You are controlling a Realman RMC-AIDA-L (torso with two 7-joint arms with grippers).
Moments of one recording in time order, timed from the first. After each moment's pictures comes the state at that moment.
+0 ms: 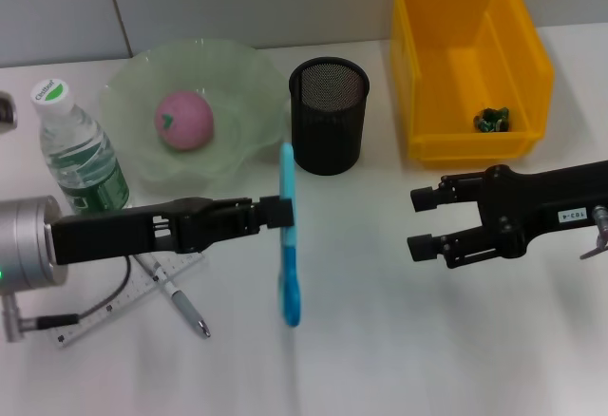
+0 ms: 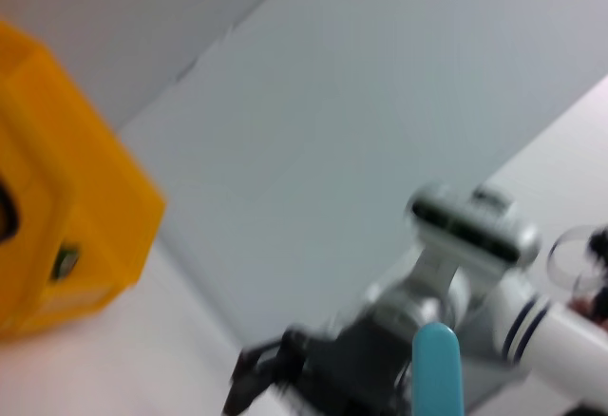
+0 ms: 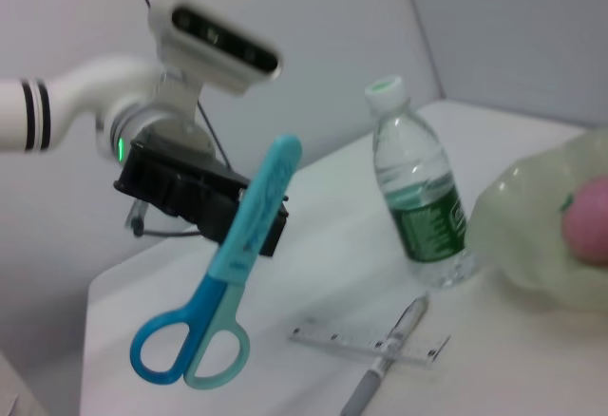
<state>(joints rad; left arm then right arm) -0.55 -2.07 0.95 0.65 1.73 1.76 -1.98 0.52 1.99 -0.80 -0.76 -1.99 -1.76 1.59</state>
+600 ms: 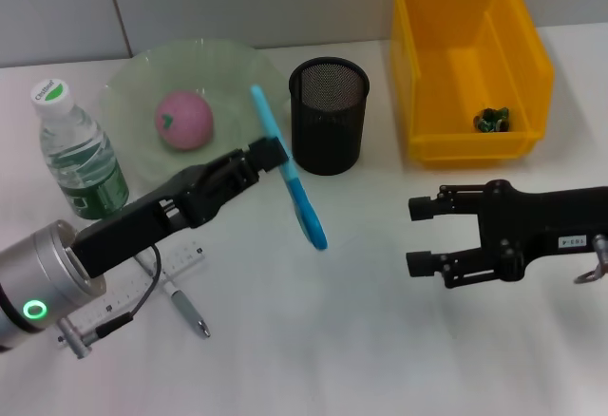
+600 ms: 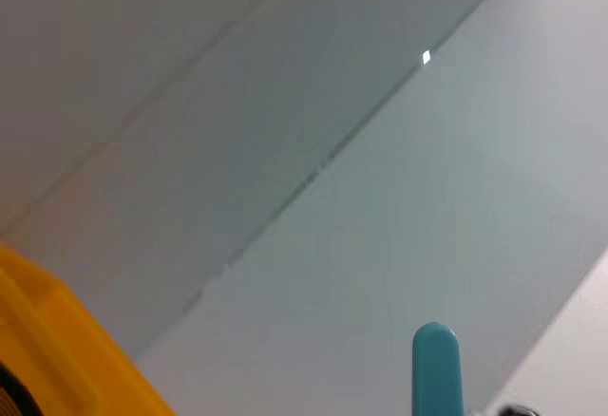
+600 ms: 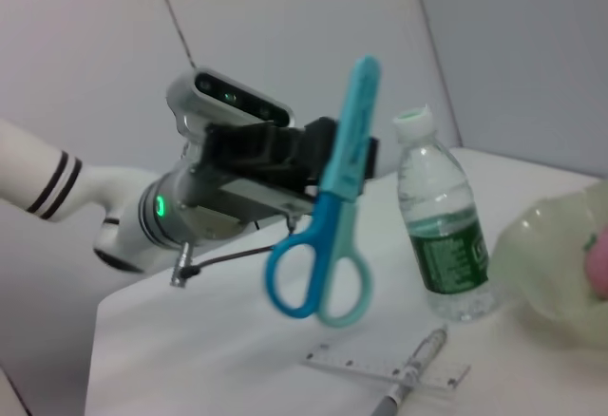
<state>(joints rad) -0.58 -2.08 0.97 0.10 1.31 1.71 -1.41 0.49 2.01 -0.74 -0.67 -1.98 -1.77 1.40</state>
